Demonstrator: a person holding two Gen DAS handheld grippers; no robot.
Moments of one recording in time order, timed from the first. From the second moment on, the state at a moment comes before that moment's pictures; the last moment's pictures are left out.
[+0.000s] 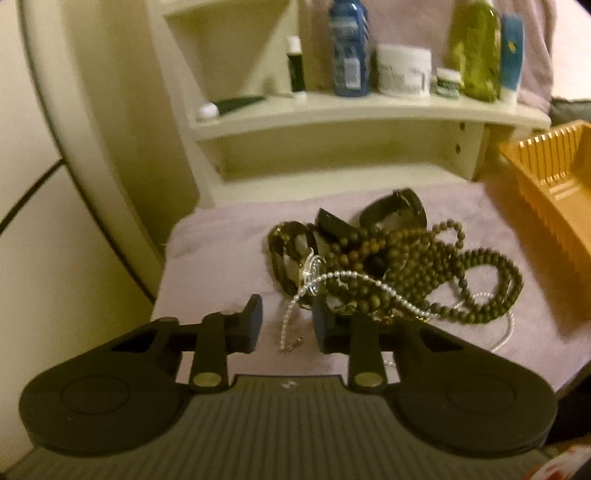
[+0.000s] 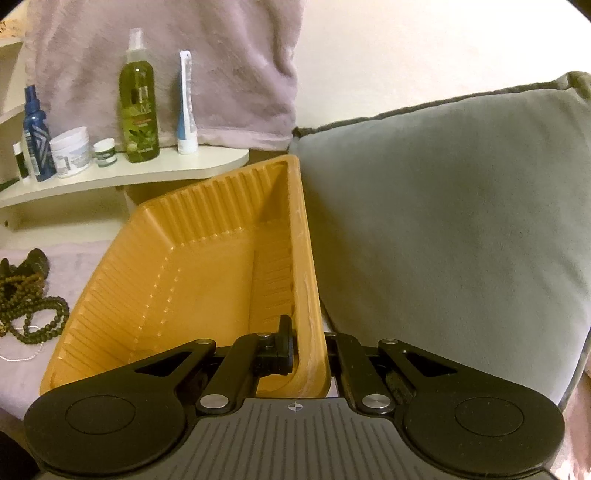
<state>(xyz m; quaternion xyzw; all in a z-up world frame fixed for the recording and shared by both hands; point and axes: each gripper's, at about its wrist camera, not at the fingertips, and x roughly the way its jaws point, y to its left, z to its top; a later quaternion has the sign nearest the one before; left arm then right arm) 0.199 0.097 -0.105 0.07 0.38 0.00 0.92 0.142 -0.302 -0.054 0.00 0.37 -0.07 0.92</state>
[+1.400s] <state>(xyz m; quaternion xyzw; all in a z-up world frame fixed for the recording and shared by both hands) 0.179 -0.006 0.096 0.14 0.21 -0.17 0.95 0.125 -0.291 -0.046 -0.02 0.34 -0.06 0.94</state>
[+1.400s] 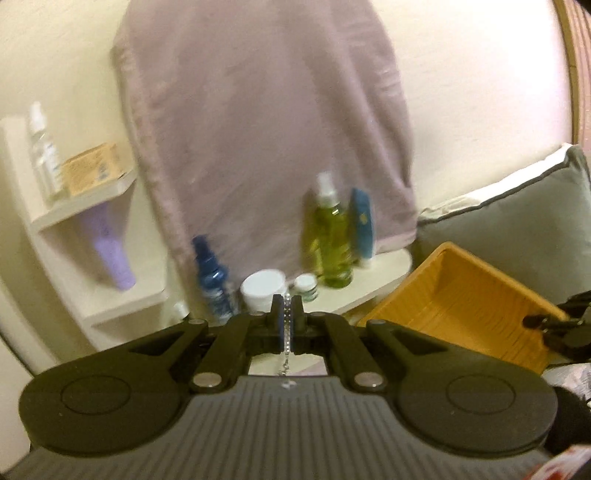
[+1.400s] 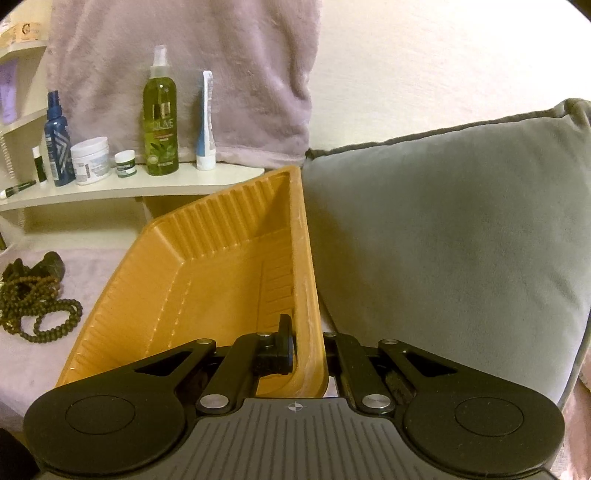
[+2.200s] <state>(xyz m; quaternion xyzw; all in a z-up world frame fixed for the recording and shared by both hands) 0.219 -0.146 0.034 0.13 0.30 -0.31 0.89 0.125 -0.295 -0.045 -0.01 0.35 -0.05 0.94</state>
